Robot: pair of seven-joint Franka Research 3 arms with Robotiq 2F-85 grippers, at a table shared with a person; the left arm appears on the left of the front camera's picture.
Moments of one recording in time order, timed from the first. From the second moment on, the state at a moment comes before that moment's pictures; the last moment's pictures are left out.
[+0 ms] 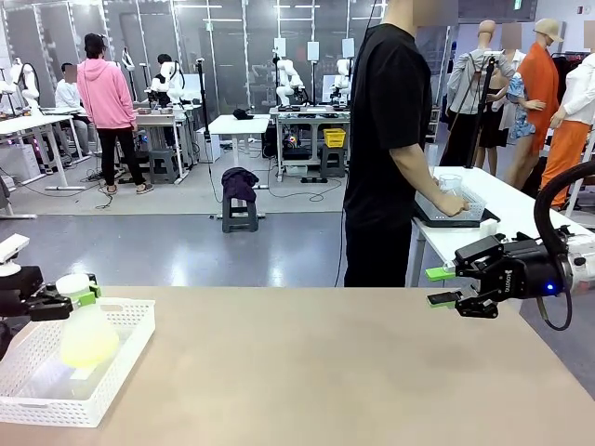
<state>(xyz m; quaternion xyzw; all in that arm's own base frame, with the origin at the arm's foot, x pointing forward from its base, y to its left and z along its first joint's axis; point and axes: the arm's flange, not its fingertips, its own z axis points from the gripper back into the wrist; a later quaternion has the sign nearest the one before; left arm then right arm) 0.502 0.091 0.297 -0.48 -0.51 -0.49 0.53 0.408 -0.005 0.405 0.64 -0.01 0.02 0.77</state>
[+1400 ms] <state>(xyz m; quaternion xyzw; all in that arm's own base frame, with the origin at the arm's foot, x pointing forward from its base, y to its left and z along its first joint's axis) 0.498 0.095 0.265 -0.47 -0.50 -0.49 0.54 0.408 -0.005 0.405 0.64 -0.01 0.02 0.77</state>
